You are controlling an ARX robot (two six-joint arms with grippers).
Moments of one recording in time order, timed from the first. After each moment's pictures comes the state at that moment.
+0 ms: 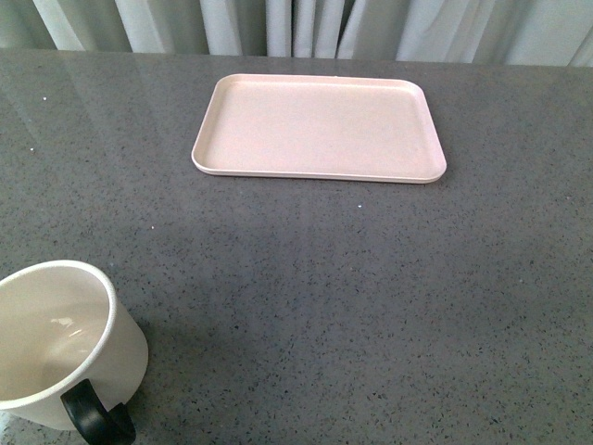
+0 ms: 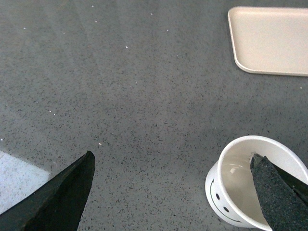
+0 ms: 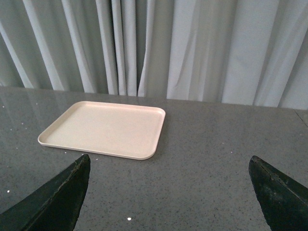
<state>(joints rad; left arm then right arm) -0.03 0.49 0.25 -0.26 -0.01 0.02 0.00 0.00 0.02 0.00 0.00 -0.01</state>
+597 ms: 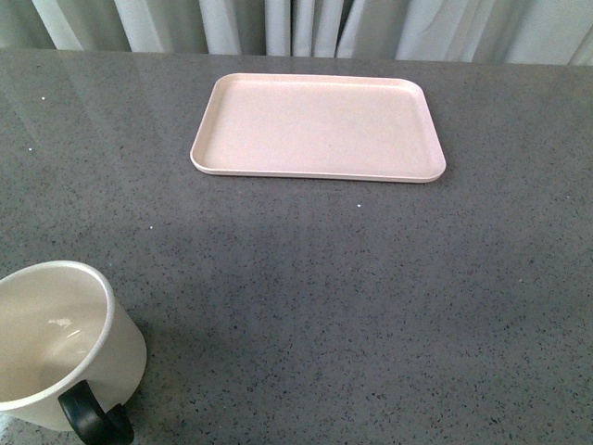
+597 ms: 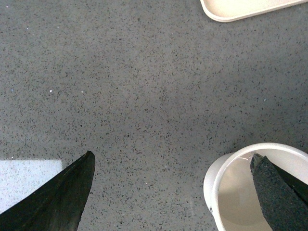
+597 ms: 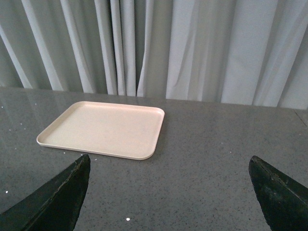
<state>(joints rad) -0.04 1.16 0.49 -0.08 0.13 0.27 0.00 0.00 0.02 0.00 0.00 -0.01</state>
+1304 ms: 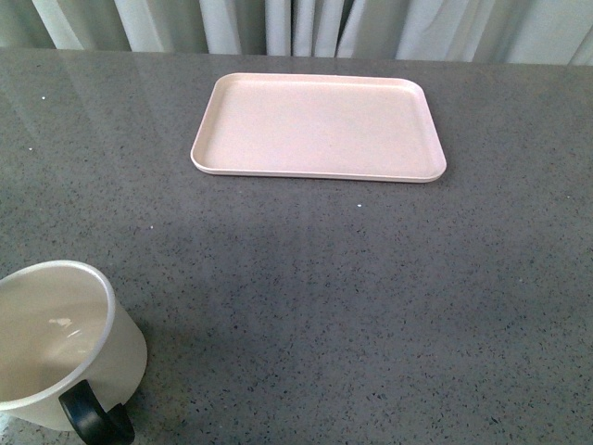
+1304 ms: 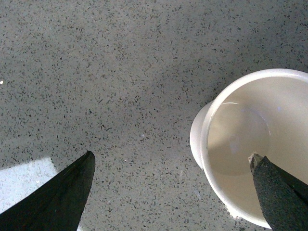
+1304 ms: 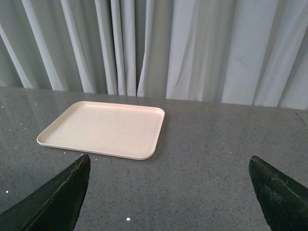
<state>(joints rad) 0.04 1.32 0.53 -0.18 0.31 0.55 0.00 0.00 0.02 0.00 0.00 -0.01</state>
